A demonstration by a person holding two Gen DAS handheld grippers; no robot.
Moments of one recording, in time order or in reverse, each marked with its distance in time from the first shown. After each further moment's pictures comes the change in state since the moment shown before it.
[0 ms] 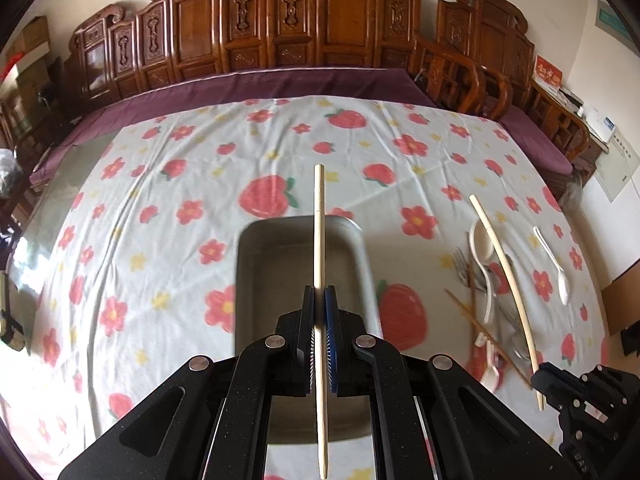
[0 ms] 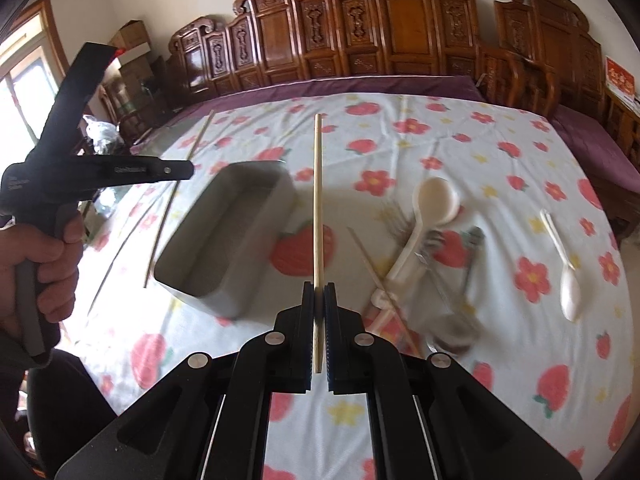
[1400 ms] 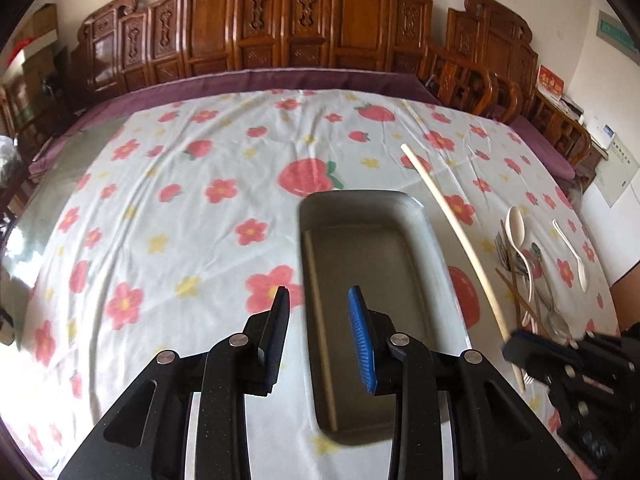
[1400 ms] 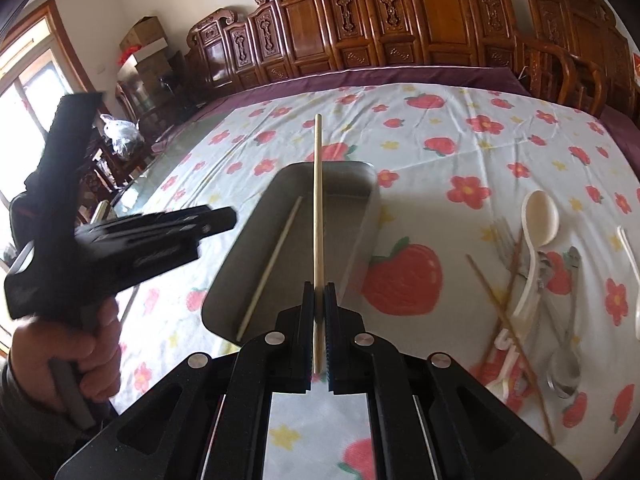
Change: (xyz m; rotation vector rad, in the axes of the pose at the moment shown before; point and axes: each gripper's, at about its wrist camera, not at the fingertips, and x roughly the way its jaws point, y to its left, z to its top) left arm 0.014 0.062 -0.037 -0.019 -0.047 -0.011; right arm 0.067 0.072 0.030 0.014 0.031 0.090
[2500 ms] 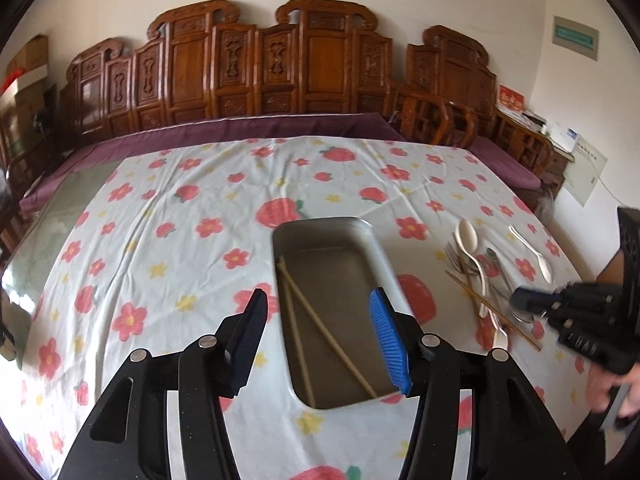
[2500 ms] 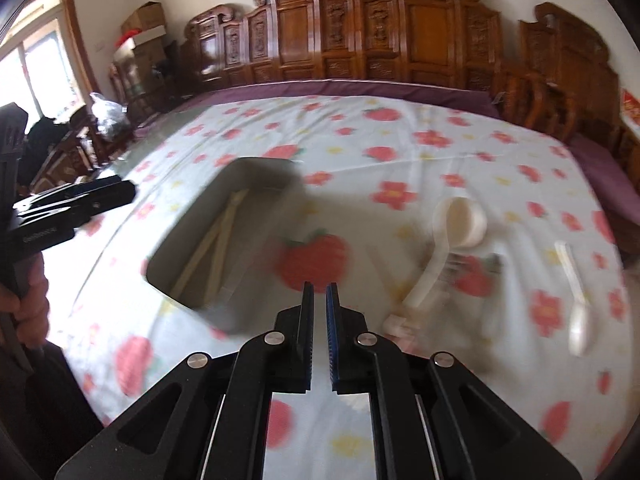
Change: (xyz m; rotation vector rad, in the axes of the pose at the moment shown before) left arm -0.053 -0.020 -0.023 0.080 -0.162 -0.093; right arm -0.056 -0.066 -0.025 -0.104 -0.031 -0.140
